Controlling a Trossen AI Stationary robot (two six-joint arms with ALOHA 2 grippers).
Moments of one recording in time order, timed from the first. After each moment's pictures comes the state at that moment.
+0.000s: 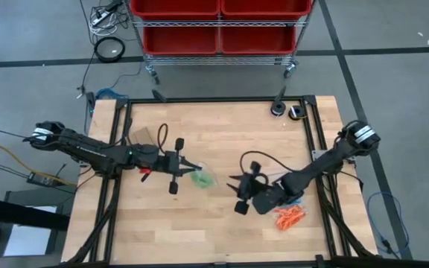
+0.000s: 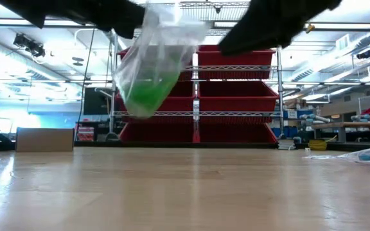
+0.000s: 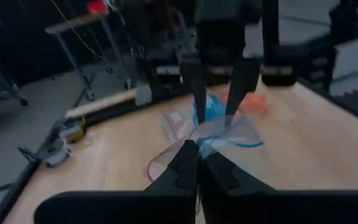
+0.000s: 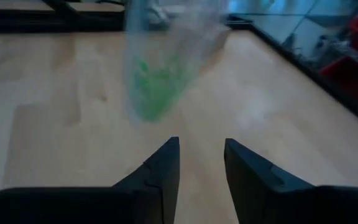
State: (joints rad) left arm -0.17 1.16 0.57 0.44 -0.10 0.25; right arm 0.53 1.61 0.95 0.02 0.87 0.39
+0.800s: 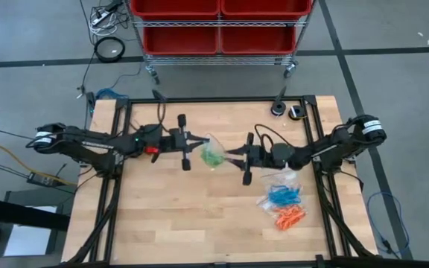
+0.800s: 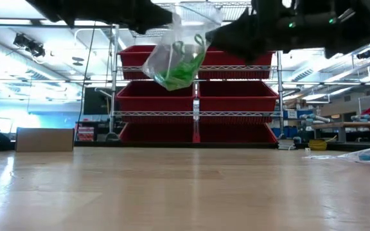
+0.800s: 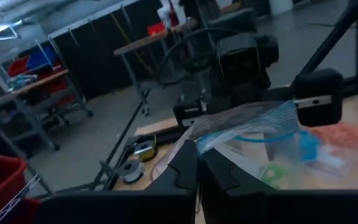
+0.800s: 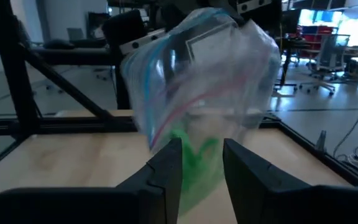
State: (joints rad) left arm 0.05 1.23 0.69 0.52 -0.09 0.34; right arm 0.13 1.49 0.52 1.01 0.27 -0.03
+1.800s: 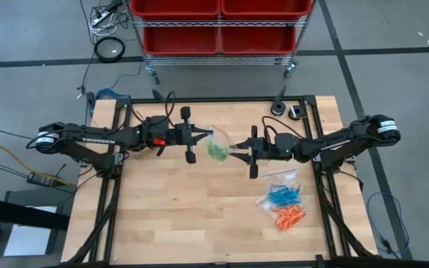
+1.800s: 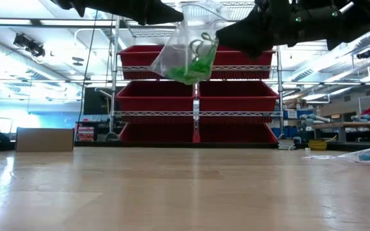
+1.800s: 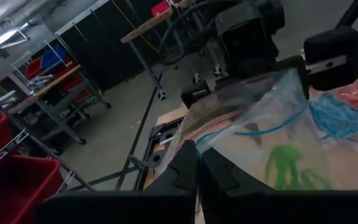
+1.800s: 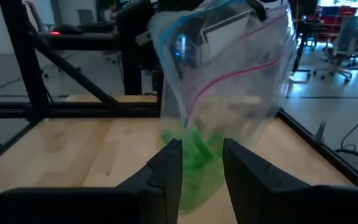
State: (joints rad) left arm 0.09 1.26 0.85 0.32 -0.11 0.49; right arm 0.04 1.29 0.52 0.73 0.12 -0.03
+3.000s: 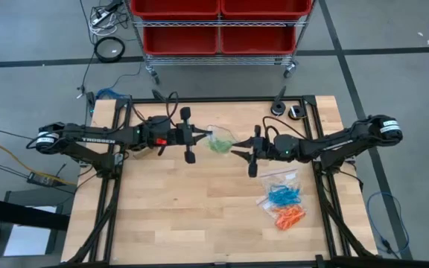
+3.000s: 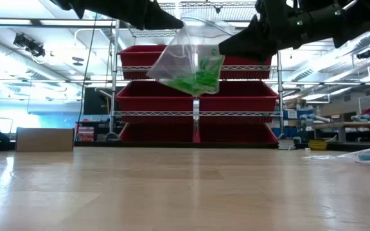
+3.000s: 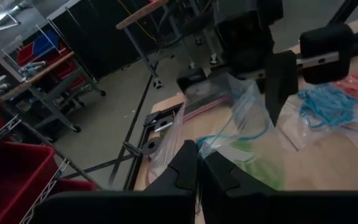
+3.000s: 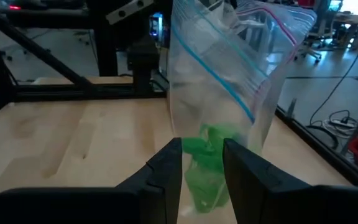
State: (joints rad) left arm 0.10 1.26 0.85 0.26 -0.11 0.47; right arm 0.05 1.26 0.52 0.62 0.25 -0.02
